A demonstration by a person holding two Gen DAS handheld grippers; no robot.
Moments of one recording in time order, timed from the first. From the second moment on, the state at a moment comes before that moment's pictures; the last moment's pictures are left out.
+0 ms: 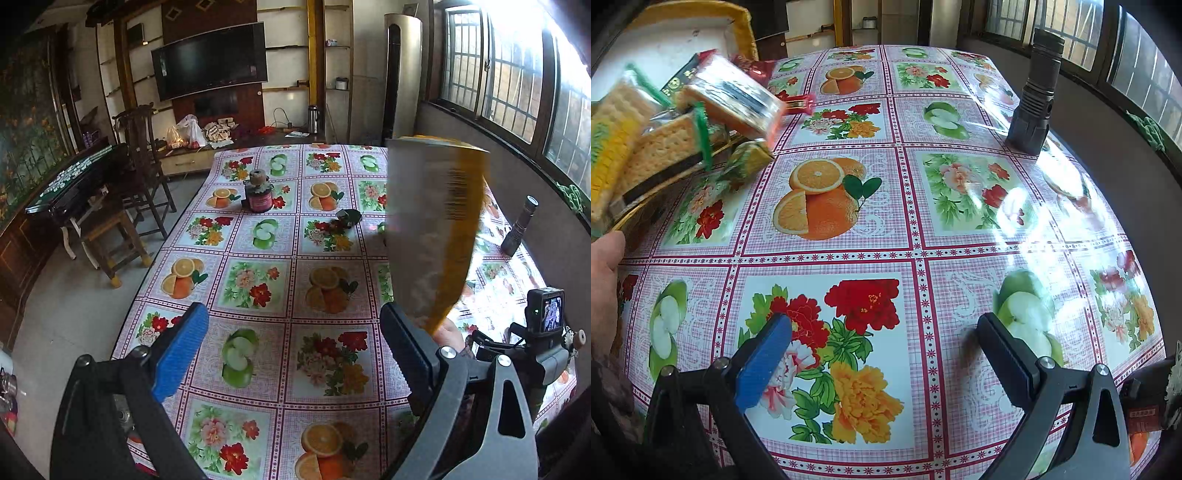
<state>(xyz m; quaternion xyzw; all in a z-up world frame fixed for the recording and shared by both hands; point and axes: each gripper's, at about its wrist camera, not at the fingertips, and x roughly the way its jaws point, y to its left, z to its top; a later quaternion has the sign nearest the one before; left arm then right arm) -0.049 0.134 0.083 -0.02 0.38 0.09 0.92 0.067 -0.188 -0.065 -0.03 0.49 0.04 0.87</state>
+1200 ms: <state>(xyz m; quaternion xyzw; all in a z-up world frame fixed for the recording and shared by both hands) -0.023 0.101 0.051 -0.02 0.38 0.06 0.92 0.067 -0.188 -0.066 -0.03 0.49 0.04 0.87</state>
